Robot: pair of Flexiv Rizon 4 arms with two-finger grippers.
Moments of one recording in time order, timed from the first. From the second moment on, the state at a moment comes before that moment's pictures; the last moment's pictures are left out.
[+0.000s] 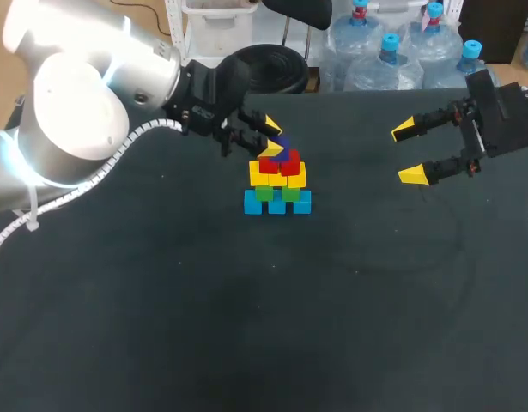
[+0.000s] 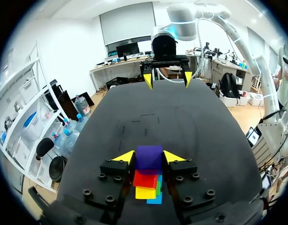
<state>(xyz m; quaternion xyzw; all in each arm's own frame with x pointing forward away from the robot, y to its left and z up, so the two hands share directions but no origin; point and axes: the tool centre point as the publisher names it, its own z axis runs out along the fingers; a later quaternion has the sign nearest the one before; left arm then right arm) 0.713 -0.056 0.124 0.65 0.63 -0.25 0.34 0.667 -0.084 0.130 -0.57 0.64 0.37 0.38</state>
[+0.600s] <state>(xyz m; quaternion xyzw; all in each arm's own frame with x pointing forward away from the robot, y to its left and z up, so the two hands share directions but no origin) 0.717 -0.055 0.122 0.65 0.63 -0.26 0.34 0.667 -0.084 0.130 -0.57 0.64 0.37 0.38</state>
